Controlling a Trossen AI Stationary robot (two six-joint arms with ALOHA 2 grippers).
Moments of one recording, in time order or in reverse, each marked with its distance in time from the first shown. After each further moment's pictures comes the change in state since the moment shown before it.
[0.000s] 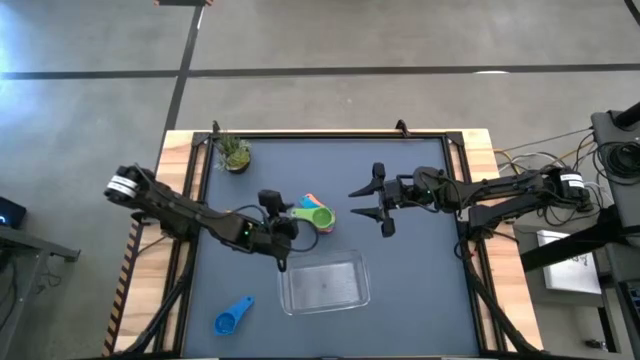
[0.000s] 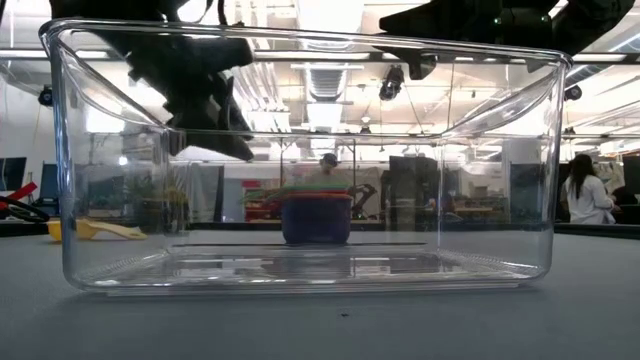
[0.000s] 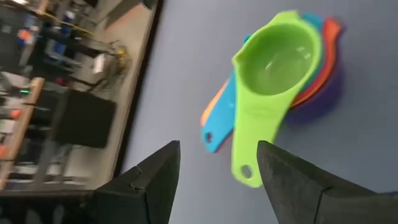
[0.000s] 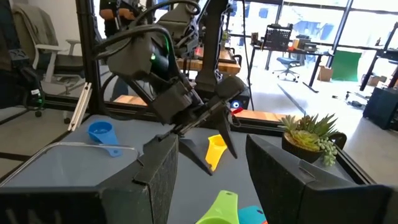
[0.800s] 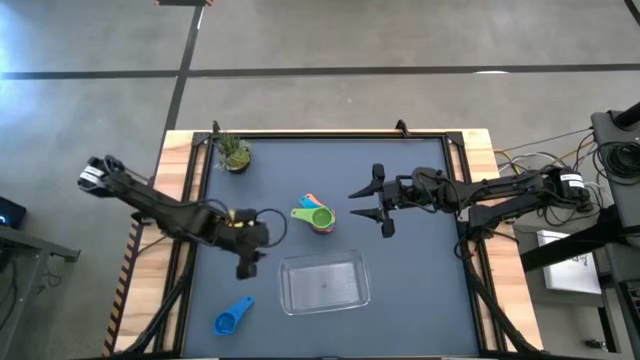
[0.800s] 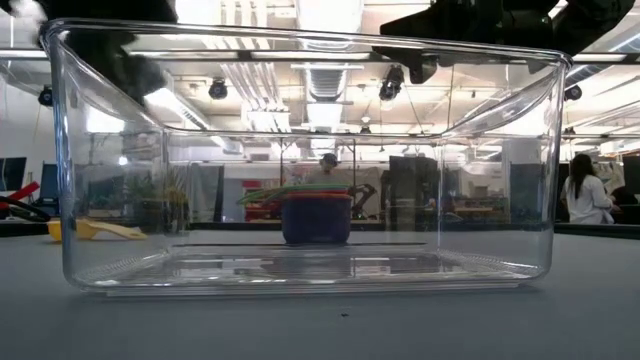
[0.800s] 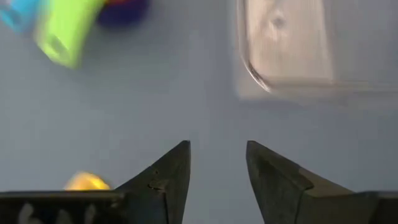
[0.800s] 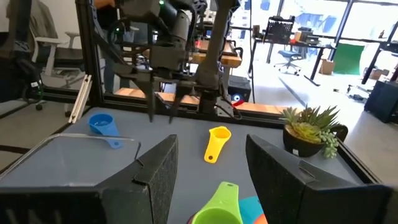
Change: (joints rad) left arm -0.102 -0.329 -0.017 -0.380 0.699 -0.523; right arm 0.000 0.000 -0.001 -0.030 0.000 -0.008
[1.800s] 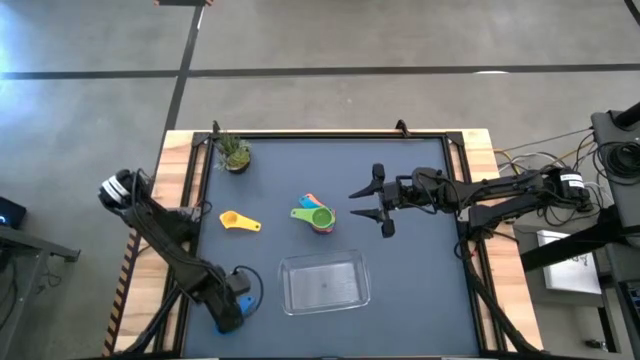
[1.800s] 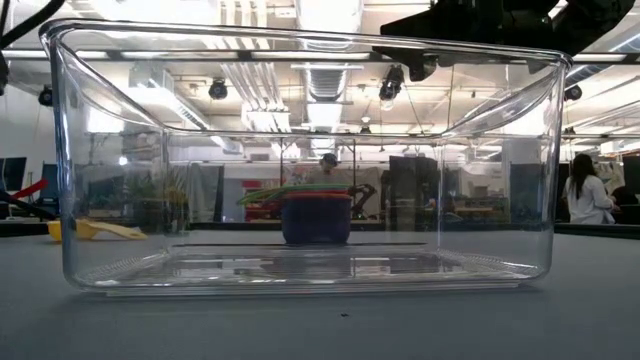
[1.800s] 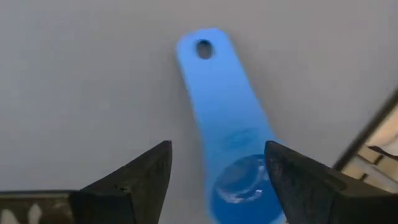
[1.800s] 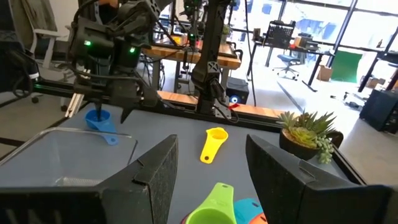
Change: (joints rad) left arm -0.449 0.318 -0.003 0.086 0.260 -0.929; right arm 0.000 0.000 0.000 0.000 -0.002 -0.047
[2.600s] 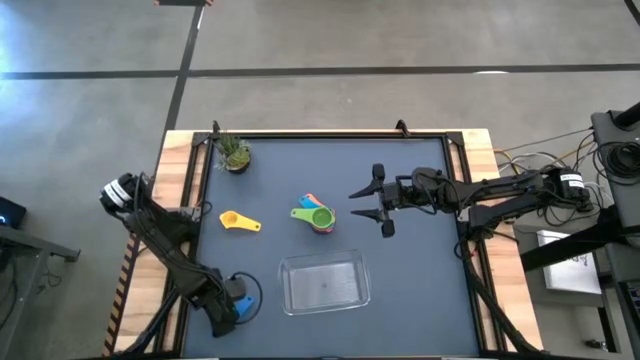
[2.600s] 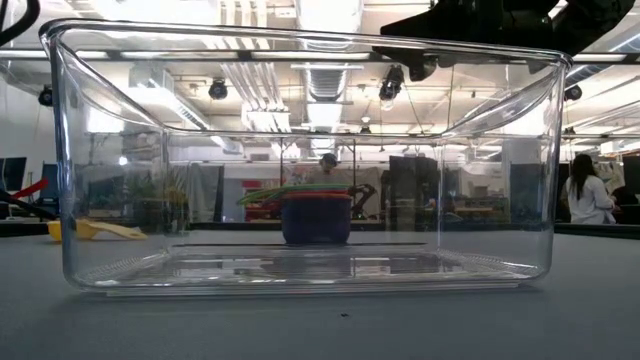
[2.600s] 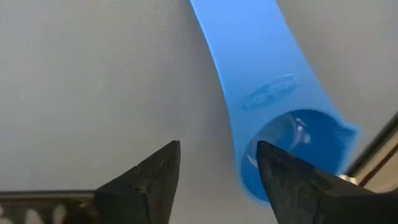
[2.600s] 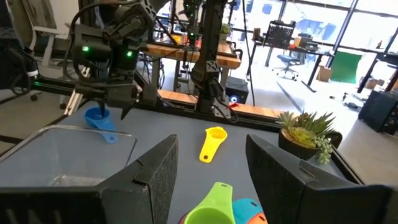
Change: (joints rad) left arm -0.037 0.046 -0.002 -0.041 0.096 0.102; right arm 0.000 0.000 0.000 -0.003 0.001 -0.008
